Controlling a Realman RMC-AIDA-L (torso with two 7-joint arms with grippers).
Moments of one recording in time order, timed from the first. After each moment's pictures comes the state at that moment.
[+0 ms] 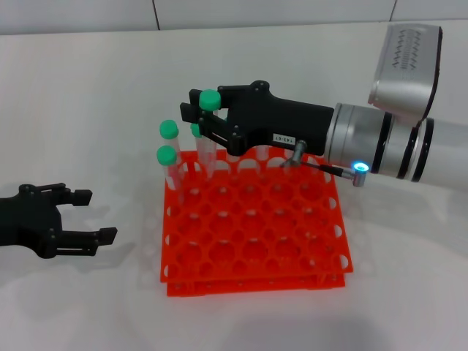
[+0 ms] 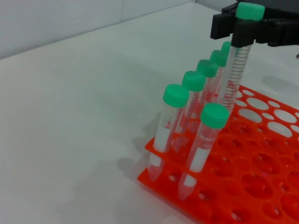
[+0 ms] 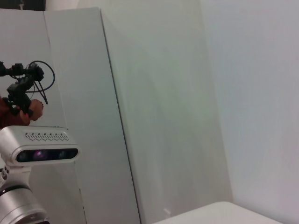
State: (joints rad) left arm -0.29 -2.08 0.82 1.12 2.16 1.65 -1.63; right arm 0.56 2.03 -1.93 -0.72 -0.65 -0.94 1.10
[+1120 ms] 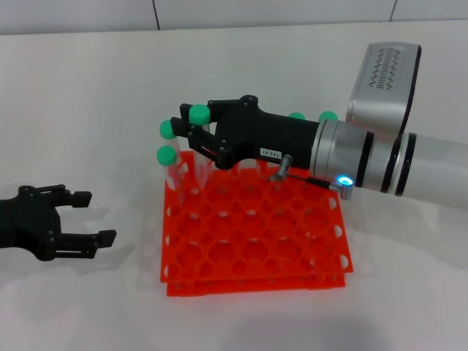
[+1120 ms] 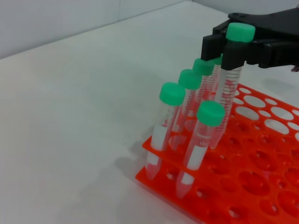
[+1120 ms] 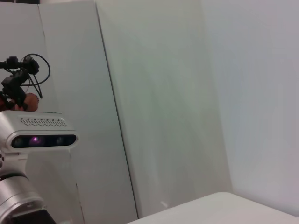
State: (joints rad) left arm -0.28 -2.07 0.82 1.12 2.16 1.66 -1.62; right arm 0.58 2.03 -2.07 -0.70 -0.48 -0.88 1.00
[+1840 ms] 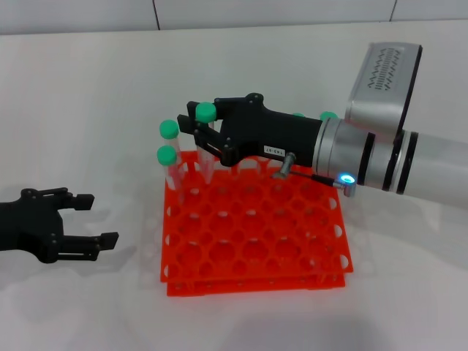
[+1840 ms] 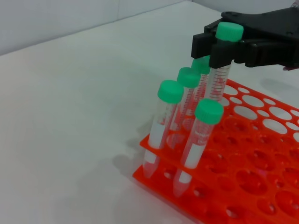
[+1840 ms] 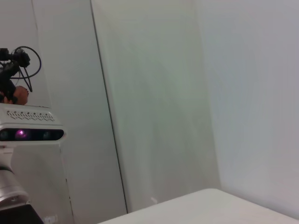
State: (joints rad) left arm -0.28 -2.08 0.82 1.11 2.16 1.66 -1.62; right arm 0.58 2.03 -2.07 -0.69 -0.48 -0.85 0.98
